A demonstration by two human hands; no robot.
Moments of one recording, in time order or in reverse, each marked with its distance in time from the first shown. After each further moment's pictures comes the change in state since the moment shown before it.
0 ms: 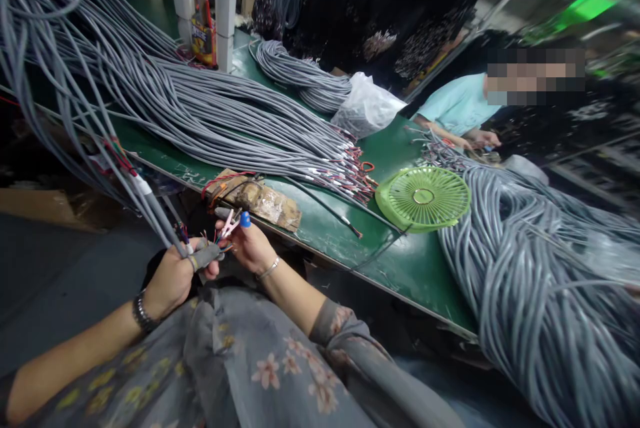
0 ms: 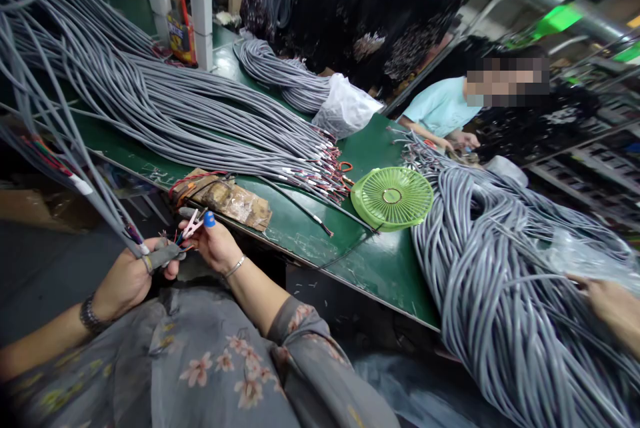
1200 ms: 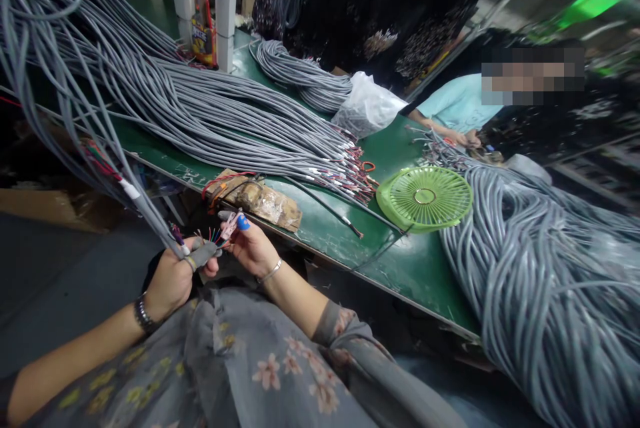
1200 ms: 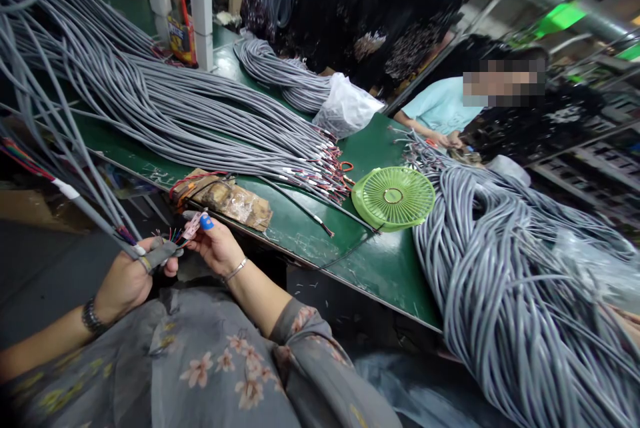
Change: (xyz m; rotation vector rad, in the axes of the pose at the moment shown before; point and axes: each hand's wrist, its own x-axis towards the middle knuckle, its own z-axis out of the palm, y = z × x) left_hand -0.001 -0.004 0.002 -0.055 0.098 0.015; right_hand -0.006 -0.002 -0.002 0.053 0.051 0.026
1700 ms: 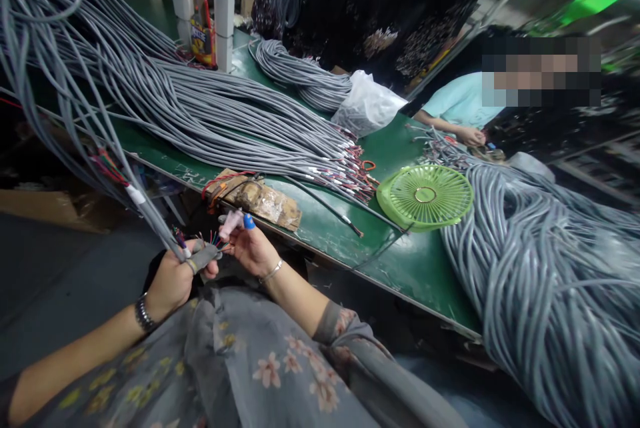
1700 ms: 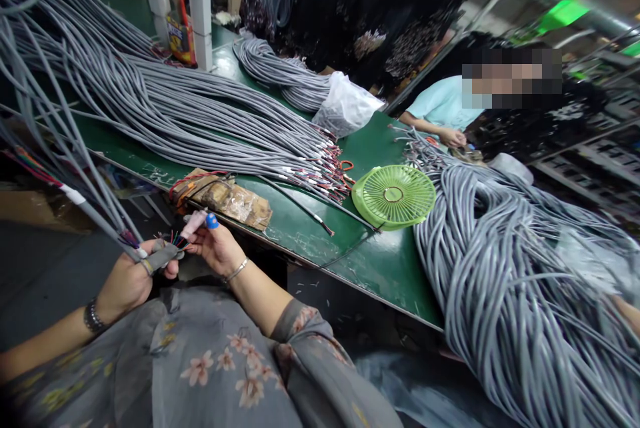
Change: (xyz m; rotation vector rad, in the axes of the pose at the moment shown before) left_hand 0.000 -0.005 -0.005 0.088 -0.054 0.040; right_hand -0.001 0.000 -0.002 0.002 -0.026 0.077
